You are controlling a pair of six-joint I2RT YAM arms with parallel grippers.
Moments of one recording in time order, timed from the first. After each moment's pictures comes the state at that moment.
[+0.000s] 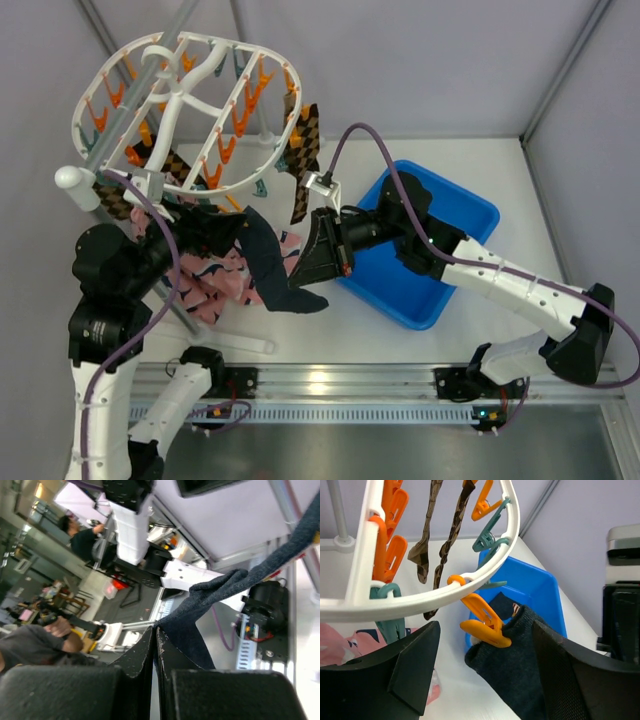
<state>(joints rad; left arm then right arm) -0.16 0.69 1.30 -0.64 0.40 -0.36 0.97 1.35 1.30 0.17 -0.99 0.85</state>
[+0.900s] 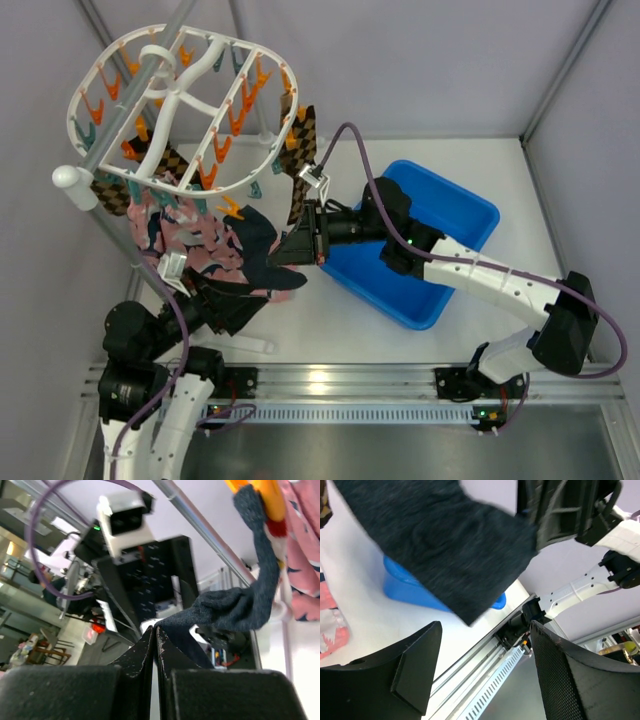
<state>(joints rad) -0.16 0.20 0.83 -0.63 0.69 -0.68 0.98 1.44 1.26 0.23 -0.73 0.83</state>
